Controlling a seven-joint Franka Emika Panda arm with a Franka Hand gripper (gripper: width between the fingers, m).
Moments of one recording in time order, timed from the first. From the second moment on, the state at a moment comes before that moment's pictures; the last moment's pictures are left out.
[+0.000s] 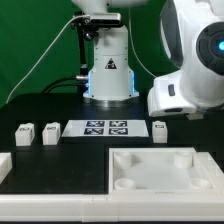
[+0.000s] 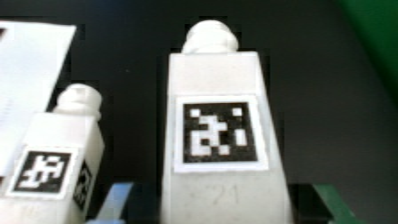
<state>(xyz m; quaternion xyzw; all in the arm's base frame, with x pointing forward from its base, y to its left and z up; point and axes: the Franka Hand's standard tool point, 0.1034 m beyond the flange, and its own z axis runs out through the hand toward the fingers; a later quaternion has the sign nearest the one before) 0.407 0.172 0.066 -0.88 0.00 0.46 0.08</state>
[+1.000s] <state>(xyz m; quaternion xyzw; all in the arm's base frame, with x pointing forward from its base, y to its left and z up) 0.476 0.148 0.117 -0.99 0.01 0.08 0.08</state>
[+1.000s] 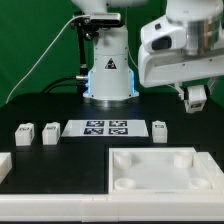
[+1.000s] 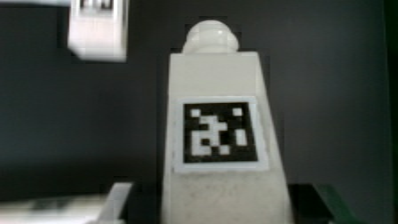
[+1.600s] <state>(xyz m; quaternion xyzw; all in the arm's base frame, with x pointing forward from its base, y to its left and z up) 0.523 0.120 0.122 -0.99 -0.08 -0.03 0.08</state>
